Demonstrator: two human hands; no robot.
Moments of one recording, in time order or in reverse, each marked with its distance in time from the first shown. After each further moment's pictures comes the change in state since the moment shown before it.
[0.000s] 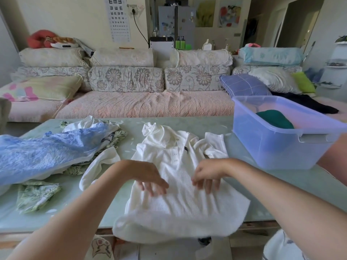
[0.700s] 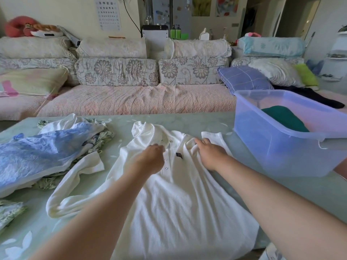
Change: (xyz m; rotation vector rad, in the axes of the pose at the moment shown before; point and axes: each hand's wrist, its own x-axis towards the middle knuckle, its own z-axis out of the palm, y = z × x) left_hand 0.142 0.002 -0.038 0.241 0.812 -0.031; right_hand 0.099 0.041 -0.060 -0.597 0.691 0.050
